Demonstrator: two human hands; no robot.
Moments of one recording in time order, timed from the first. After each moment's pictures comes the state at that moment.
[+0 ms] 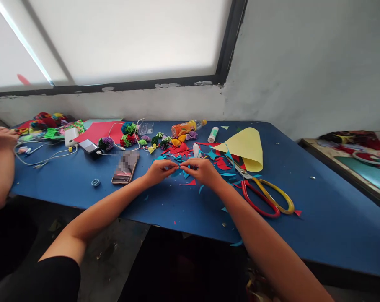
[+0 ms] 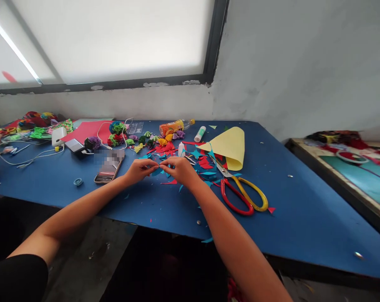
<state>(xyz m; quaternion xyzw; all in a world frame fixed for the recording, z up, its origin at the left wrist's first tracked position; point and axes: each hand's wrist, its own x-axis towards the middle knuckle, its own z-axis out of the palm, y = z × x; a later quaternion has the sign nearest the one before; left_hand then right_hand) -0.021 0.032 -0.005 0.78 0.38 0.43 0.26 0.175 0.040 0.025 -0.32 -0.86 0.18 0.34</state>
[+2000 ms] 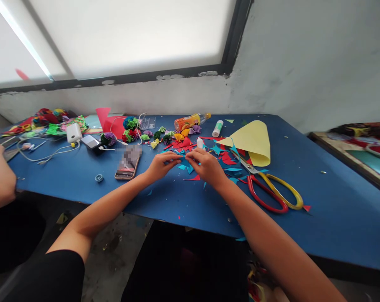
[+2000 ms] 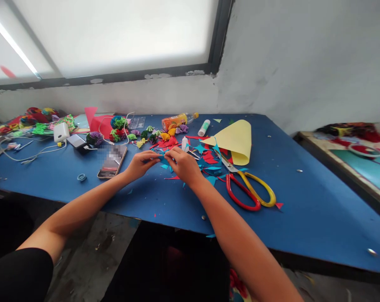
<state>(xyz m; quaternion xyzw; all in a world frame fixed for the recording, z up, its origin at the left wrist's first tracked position) -0.023 0.034 -0.005 0.79 0.32 0.51 0.16 0.169 0.039 0.015 -0.33 -0.86 0.06 0.38</state>
